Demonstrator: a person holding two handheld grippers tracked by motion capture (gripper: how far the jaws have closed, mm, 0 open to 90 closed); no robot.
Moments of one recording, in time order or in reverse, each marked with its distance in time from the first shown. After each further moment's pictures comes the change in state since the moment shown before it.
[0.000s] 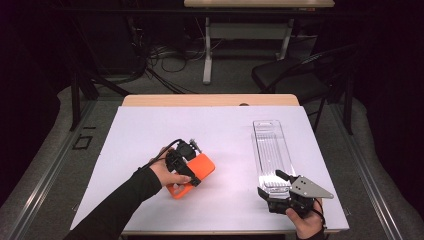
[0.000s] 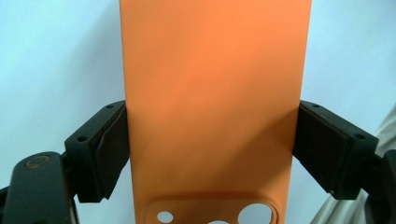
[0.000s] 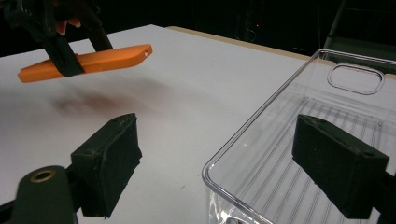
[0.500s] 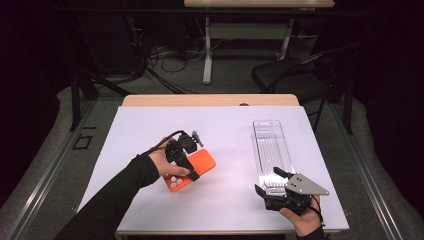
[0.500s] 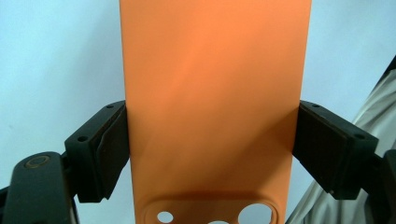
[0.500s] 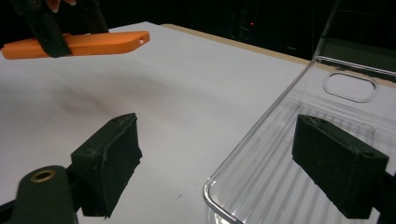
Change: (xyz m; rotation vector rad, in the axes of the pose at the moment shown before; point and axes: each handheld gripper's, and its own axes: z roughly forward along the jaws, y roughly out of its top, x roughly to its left) left arm 0.002 0.017 -0.021 0.063 -0.010 0.069; right arm 0.006 0.013 0.006 0.023 -0.021 -0.034
